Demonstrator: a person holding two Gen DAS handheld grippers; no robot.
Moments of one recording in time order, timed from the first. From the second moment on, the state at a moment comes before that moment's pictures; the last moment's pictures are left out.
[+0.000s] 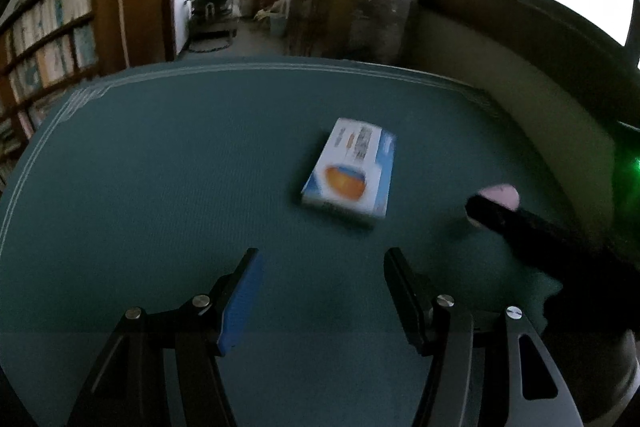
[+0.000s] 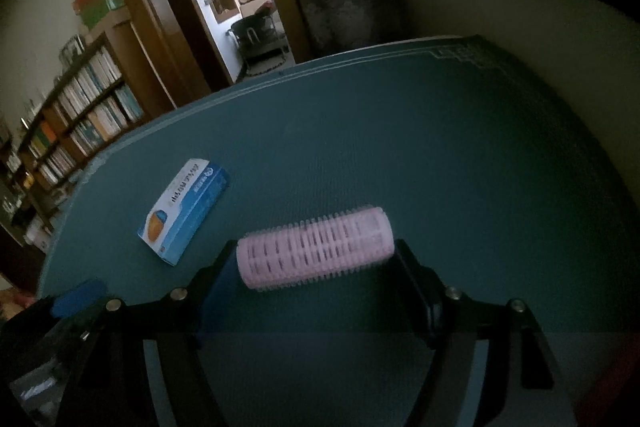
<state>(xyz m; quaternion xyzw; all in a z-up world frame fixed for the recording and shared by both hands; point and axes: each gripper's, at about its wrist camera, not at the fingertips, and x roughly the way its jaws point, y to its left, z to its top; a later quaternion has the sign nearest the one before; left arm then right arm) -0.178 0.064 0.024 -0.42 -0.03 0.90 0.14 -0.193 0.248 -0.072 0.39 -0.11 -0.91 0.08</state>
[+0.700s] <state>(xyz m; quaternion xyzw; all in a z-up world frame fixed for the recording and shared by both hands) -0.246 0.108 0.033 -0.38 0.09 0.89 0.21 -0.197 0.252 -0.074 0.38 -0.13 -0.91 0.10</state>
